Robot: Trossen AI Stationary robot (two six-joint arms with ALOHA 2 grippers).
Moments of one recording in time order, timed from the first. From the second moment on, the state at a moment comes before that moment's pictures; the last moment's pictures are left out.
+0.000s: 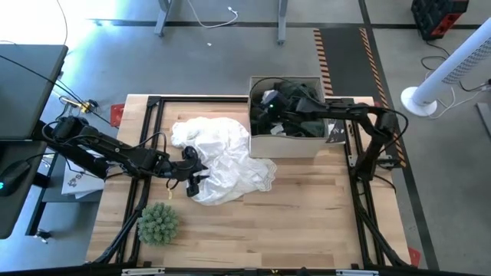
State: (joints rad) left arm -0.29 1.05 0.47 -0.23 -0.39 -0.37; right arm -0.44 1.80 1.23 -0.45 0.32 0.48
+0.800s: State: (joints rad) left arm -0.30 0.99 0.50 -0.40 -0.40 -0.37; right arm -0.10 1.79 1.83 -0.60 0.25 0.21
